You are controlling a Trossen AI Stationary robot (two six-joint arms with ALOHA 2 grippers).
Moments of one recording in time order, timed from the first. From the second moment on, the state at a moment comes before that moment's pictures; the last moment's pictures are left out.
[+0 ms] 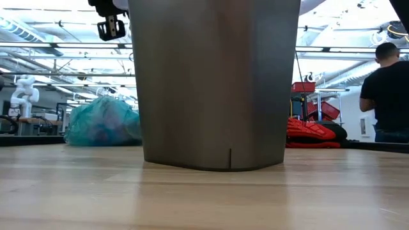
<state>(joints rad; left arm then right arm) 0.30 0.97 1.00 -0.72 0.61 -0.41 0.15 2.08 2.33 -1.37 0.26 0.22</state>
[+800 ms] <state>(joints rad) 0.30 0.97 1.00 -0.72 0.54 -0.47 0.23 2.11 2.33 -1.39 0.32 0.25</state>
